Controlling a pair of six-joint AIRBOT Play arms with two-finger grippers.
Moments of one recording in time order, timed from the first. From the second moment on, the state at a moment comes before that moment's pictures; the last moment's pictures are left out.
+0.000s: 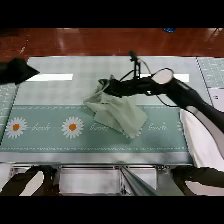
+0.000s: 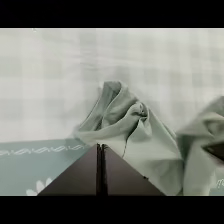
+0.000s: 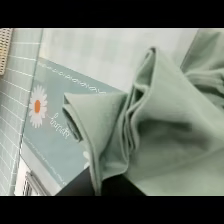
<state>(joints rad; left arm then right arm) 0.17 -0.89 1.16 1.01 -1.21 -1.46 0.48 -1.47 1.19 -0.48 0.79 1.31</state>
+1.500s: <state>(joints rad) 0.16 -0.73 0.72 1.00 -1.07 -1.44 0.24 -1.05 0.35 -0.52 0.66 1.58</state>
